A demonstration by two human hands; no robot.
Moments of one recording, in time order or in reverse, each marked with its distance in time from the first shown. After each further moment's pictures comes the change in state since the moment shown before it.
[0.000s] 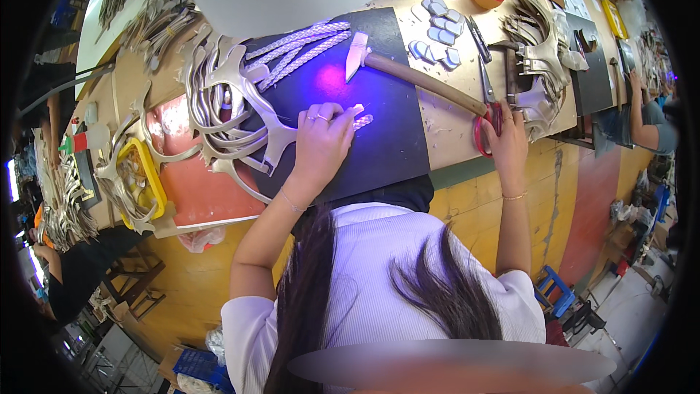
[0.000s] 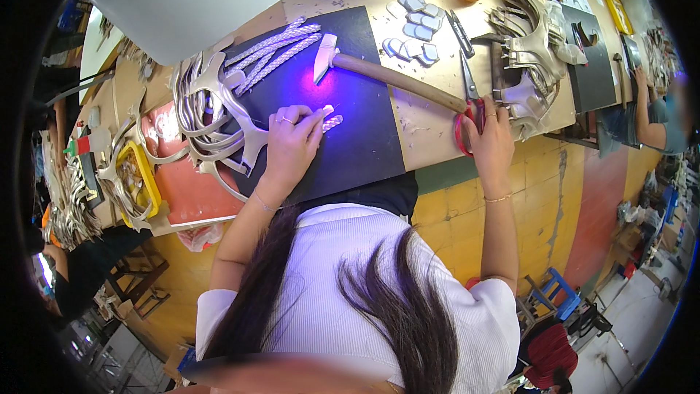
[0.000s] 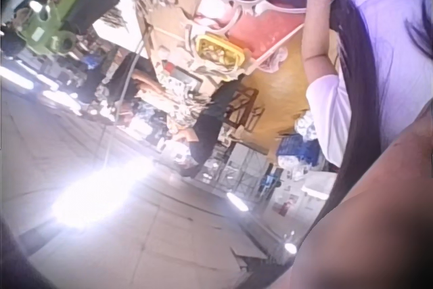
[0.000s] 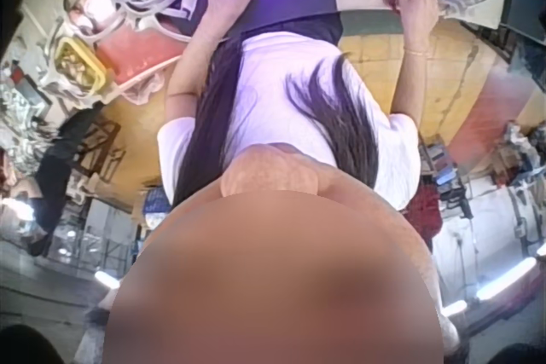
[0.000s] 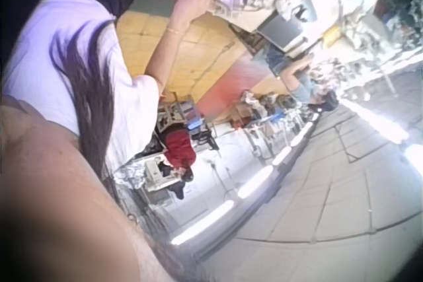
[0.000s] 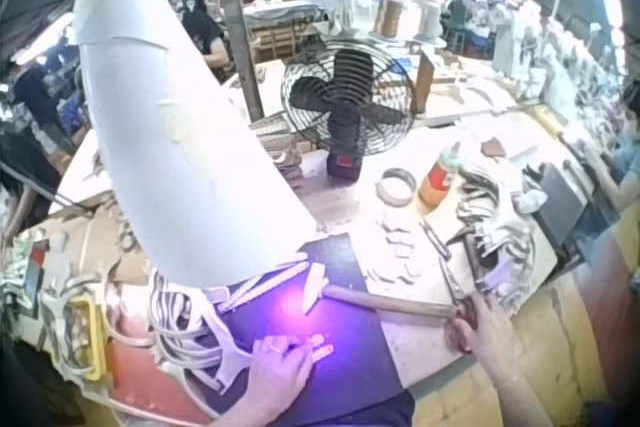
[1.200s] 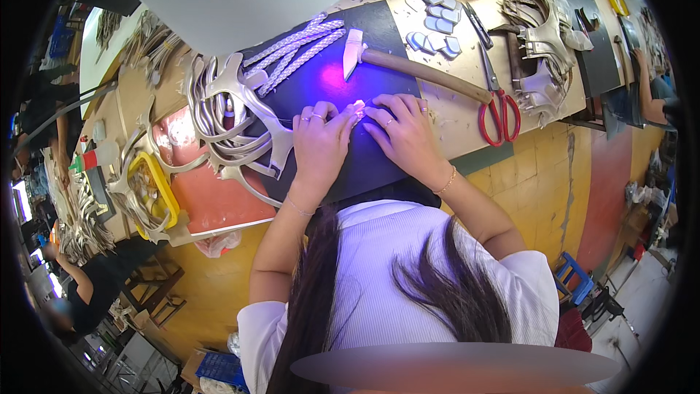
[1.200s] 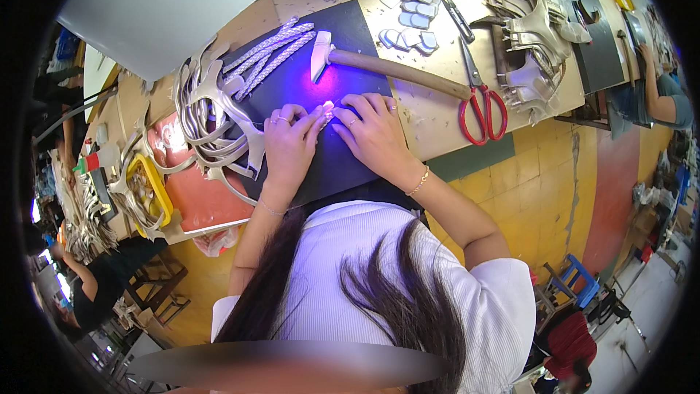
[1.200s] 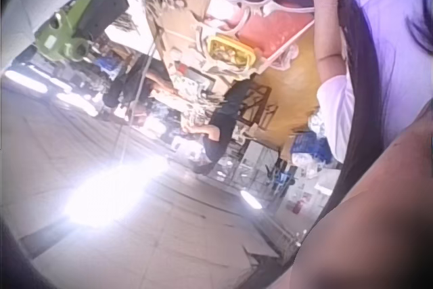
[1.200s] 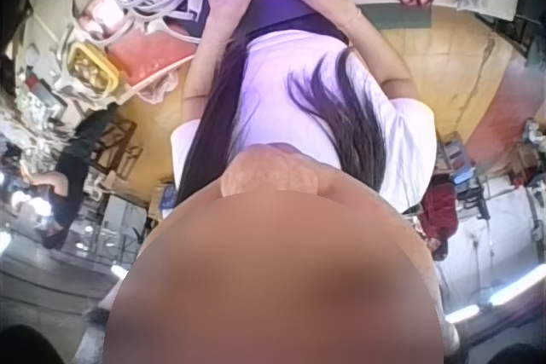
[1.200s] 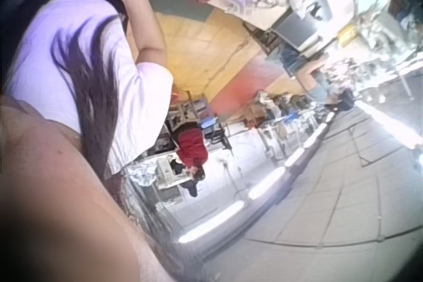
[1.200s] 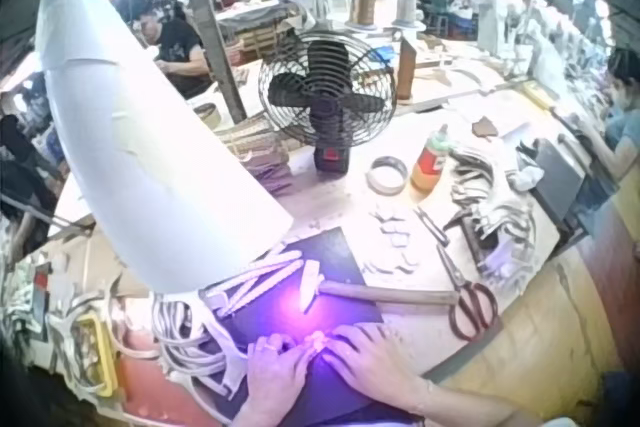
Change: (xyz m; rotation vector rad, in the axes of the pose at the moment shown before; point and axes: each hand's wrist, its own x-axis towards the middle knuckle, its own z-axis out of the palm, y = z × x) left_hand 0.002 0.003 -0.007 0.087 -0.071 -0.091; right_hand -0.029 -0.167 0.037 0.488 0.068 -0.640
